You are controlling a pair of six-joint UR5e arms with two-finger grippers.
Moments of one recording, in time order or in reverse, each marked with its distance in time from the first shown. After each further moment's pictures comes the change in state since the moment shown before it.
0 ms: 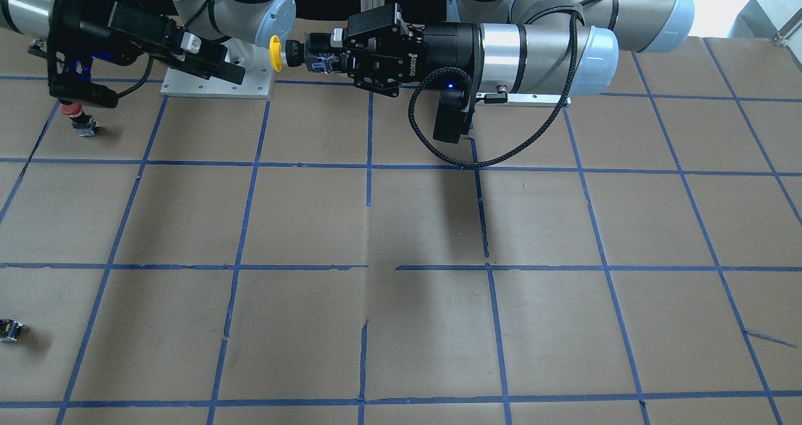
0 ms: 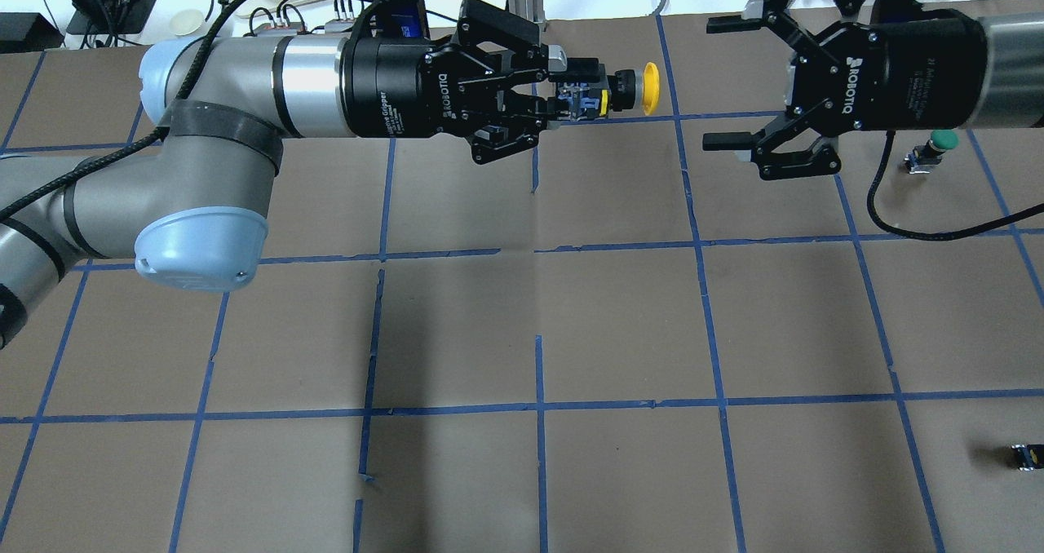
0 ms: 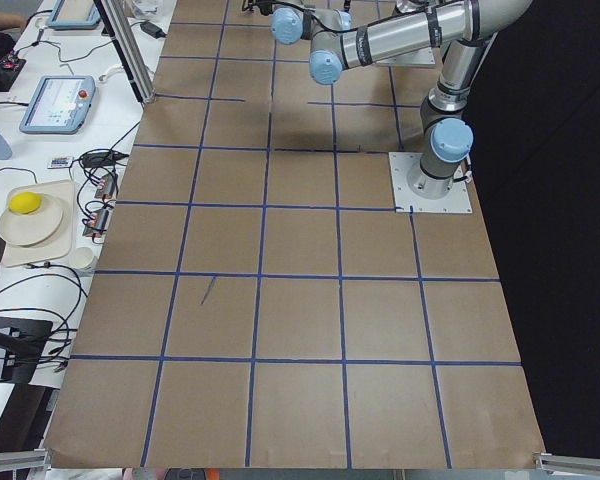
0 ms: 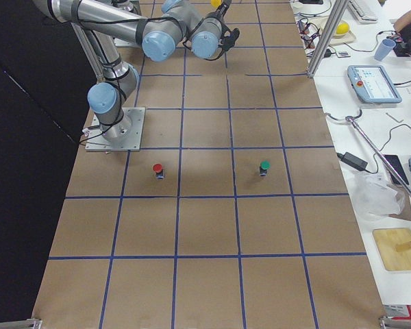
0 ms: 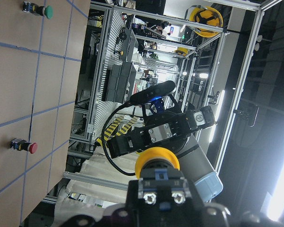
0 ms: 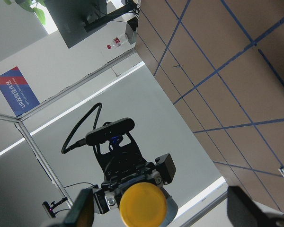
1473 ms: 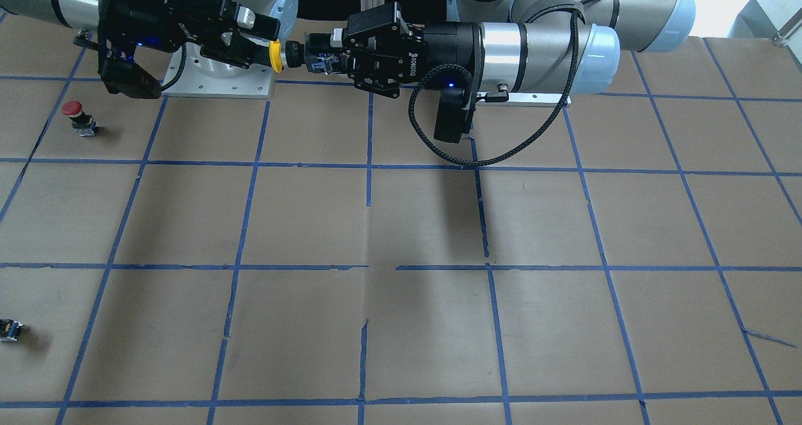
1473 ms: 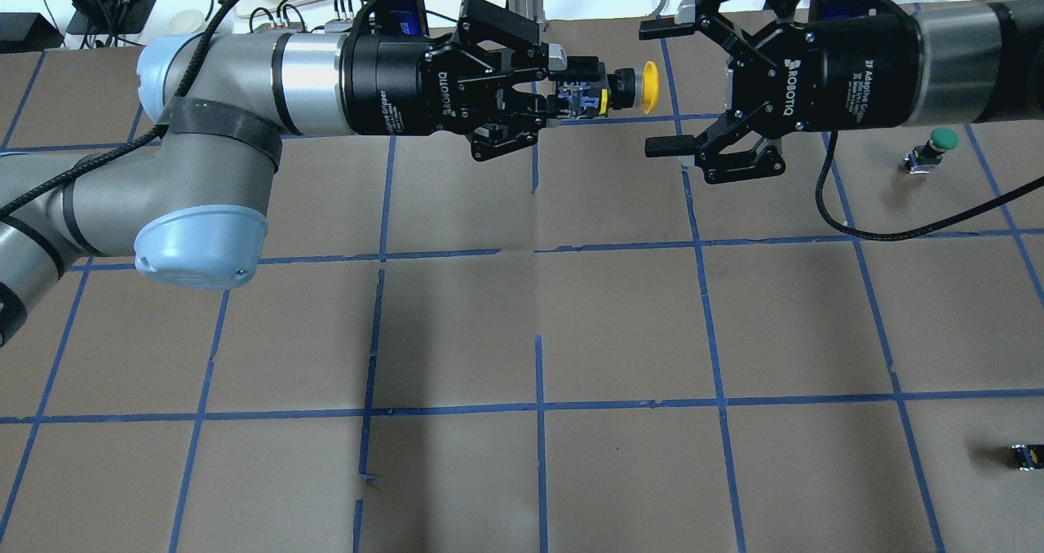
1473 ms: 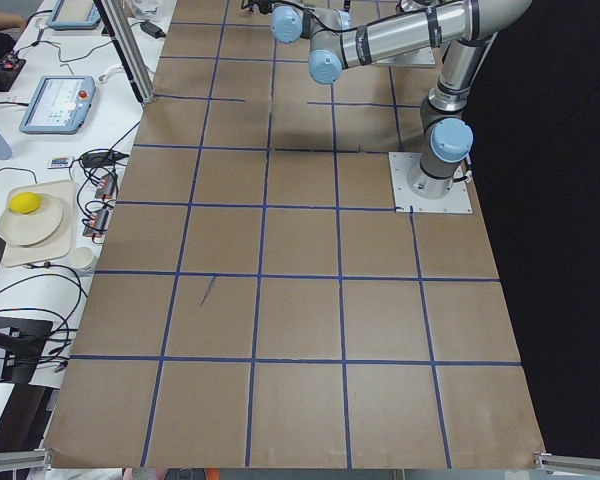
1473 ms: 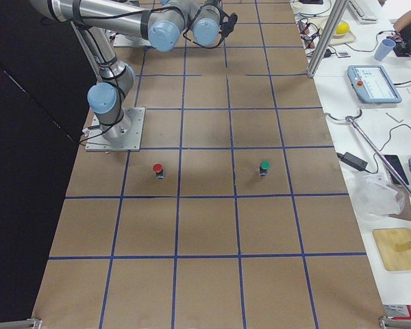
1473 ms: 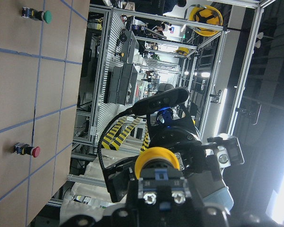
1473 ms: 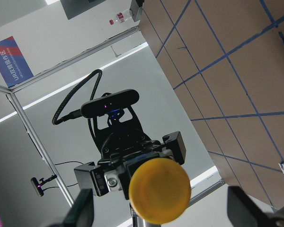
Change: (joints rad) left arm 0.000 -0.004 0.003 0.008 0.007 0.008; right arm 0.090 -0.014 -0.004 -0.054 0.043 -0.006
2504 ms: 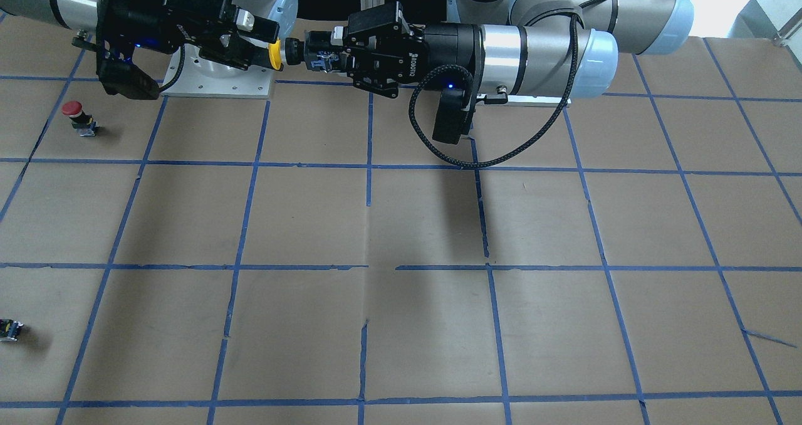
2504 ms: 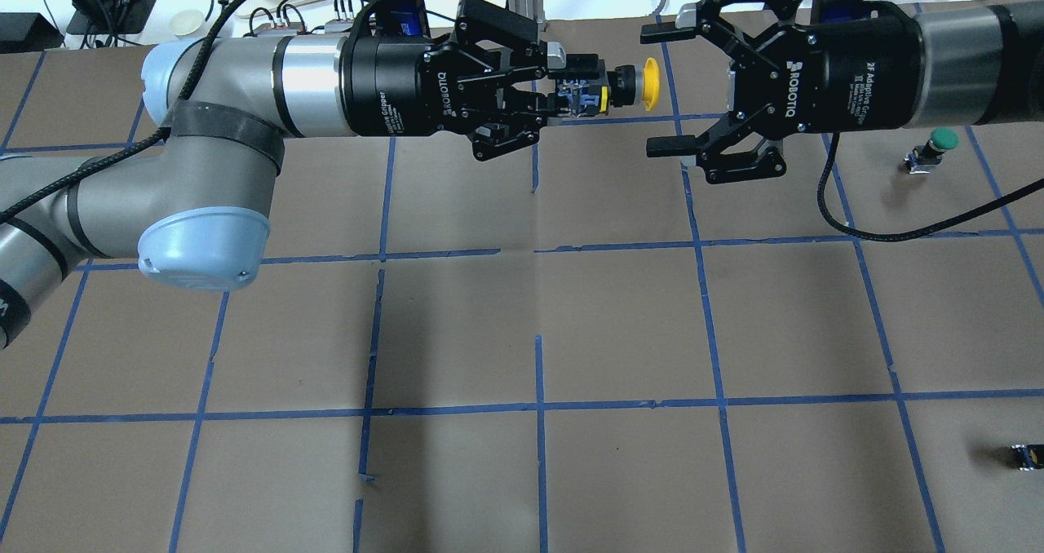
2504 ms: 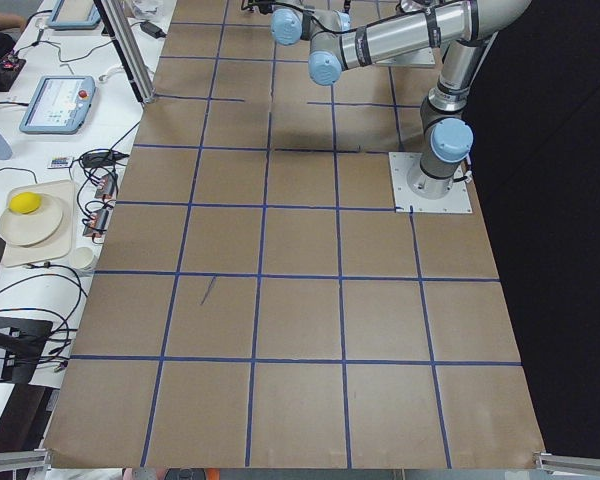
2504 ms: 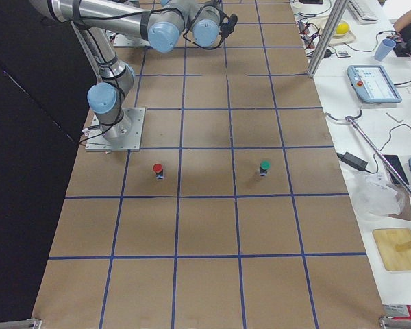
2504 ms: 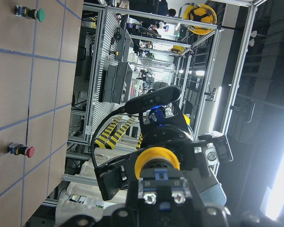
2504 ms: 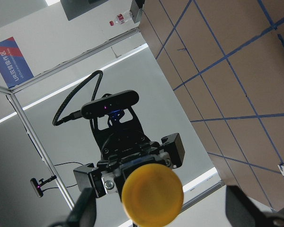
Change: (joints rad) left arm 0.000 -0.004 -0.006 0.001 -0.028 0.015; right arm -0.004 -0.001 0.002 -0.003 0.002 -0.004
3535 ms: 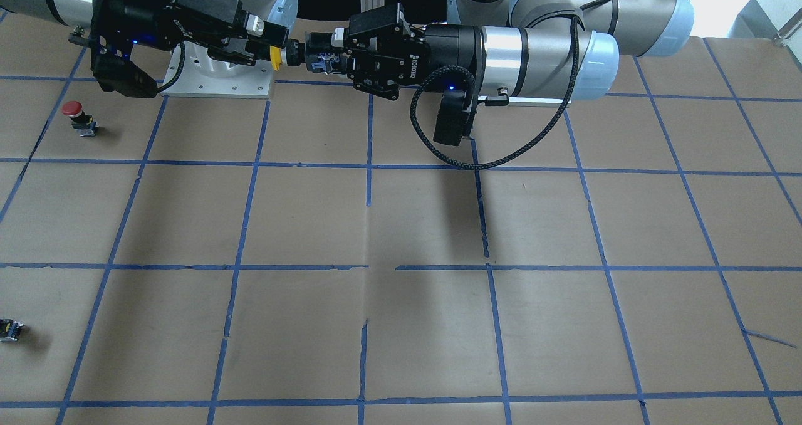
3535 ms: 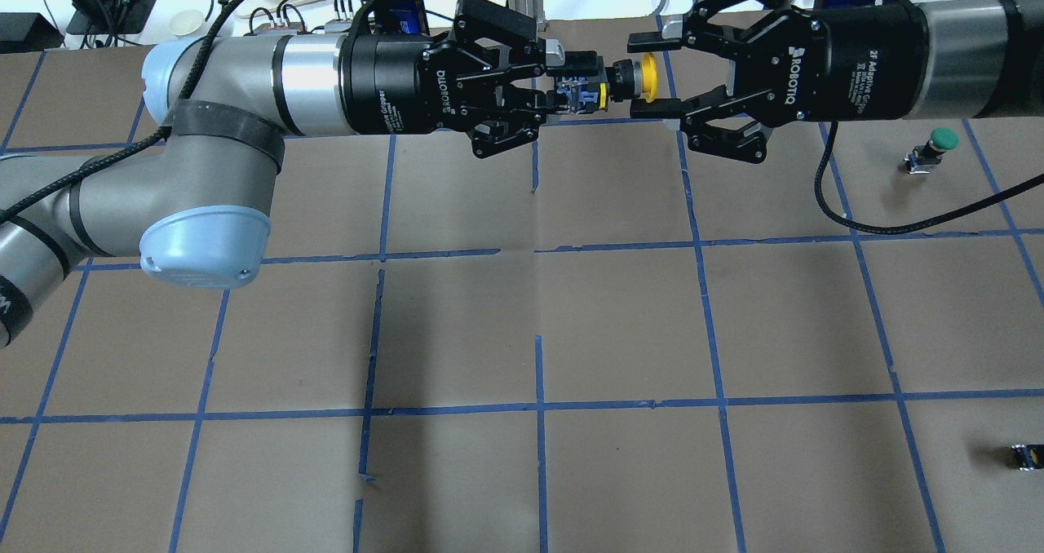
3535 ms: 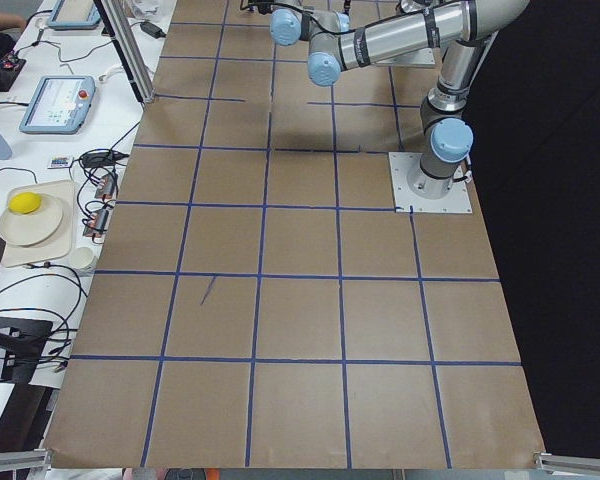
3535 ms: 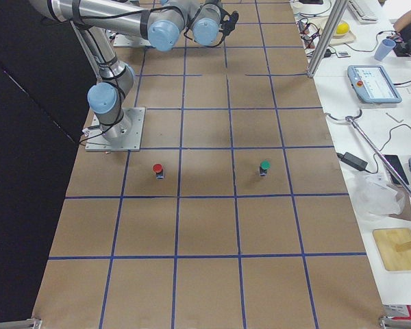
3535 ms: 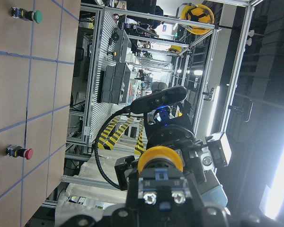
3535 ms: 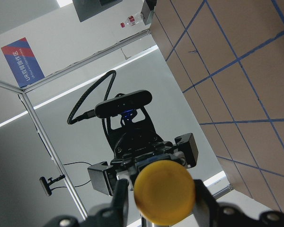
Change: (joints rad) left arm 0.002 -0.006 0.001 0.013 -0.001 0.000; right arm 0.001 0.000 -0.006 -0.003 0.038 -0.004
